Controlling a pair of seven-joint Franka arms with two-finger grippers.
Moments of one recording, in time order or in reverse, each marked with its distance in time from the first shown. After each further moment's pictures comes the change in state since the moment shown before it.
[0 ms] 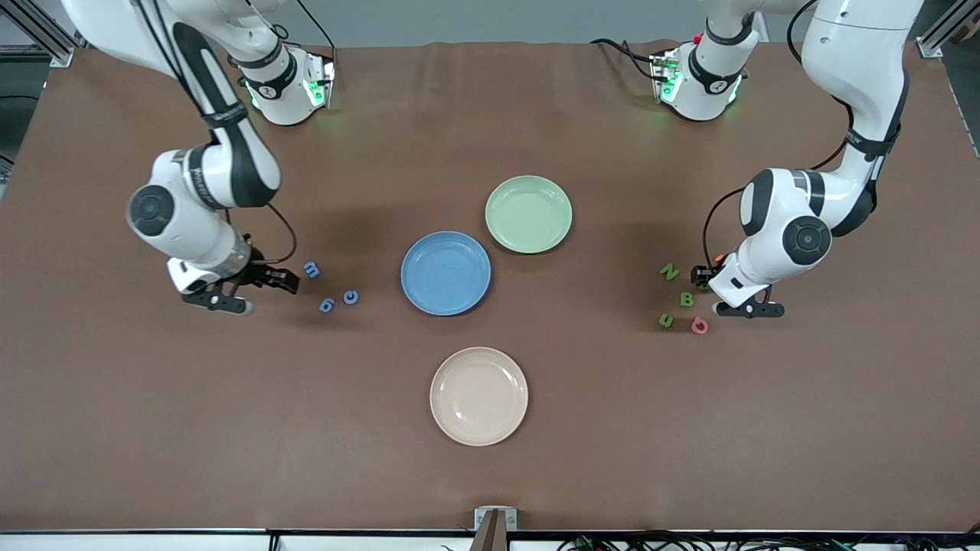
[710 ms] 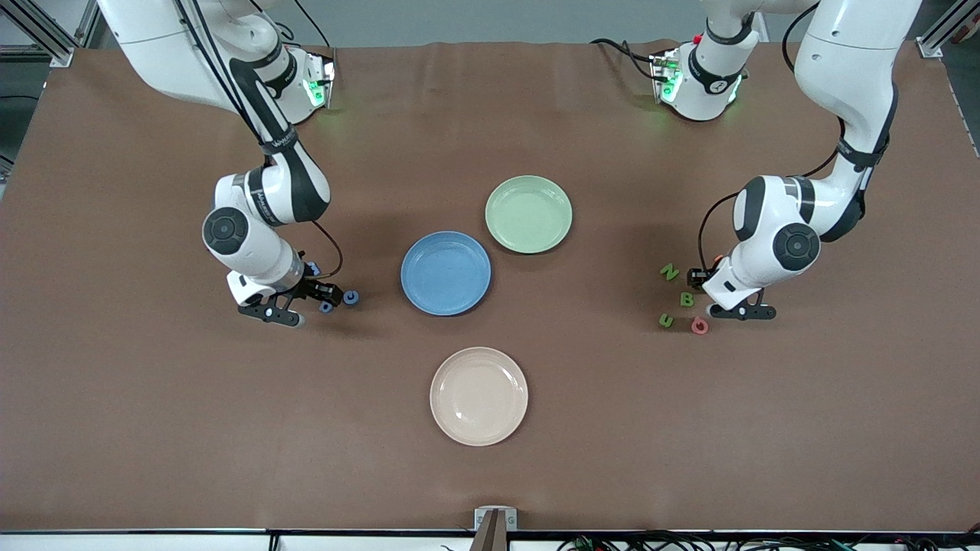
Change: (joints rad) left arm -0.002 0.050 0.000 0.000 0.001 0.042 0.000; right arm 0.078 0.169 -0.003 0.083 0.000 0.086 0.098
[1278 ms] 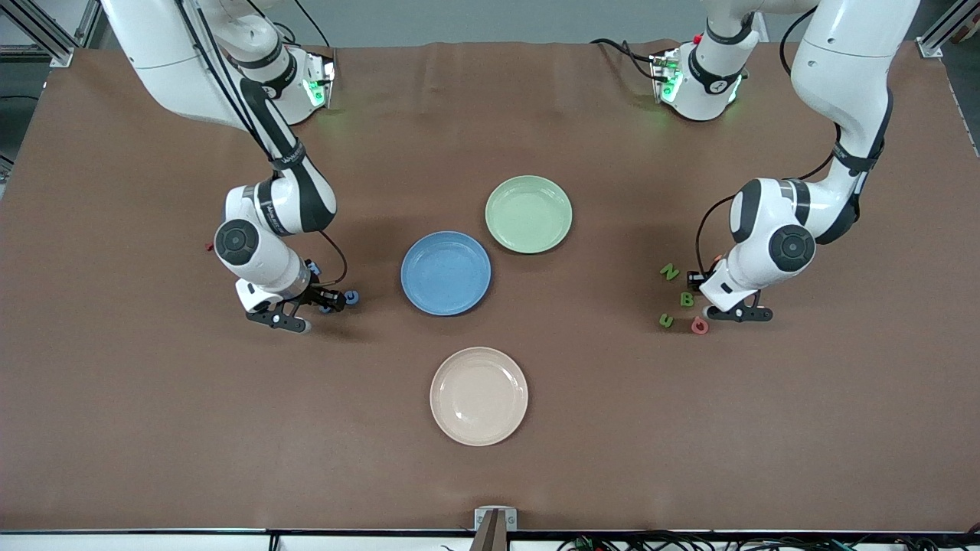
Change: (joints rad) left arm -0.001 0.012 -0.002 0.002 0.000 0.021 0.000; right arm 0.000 0.059 0.000 0.013 0.000 0.033 0.001
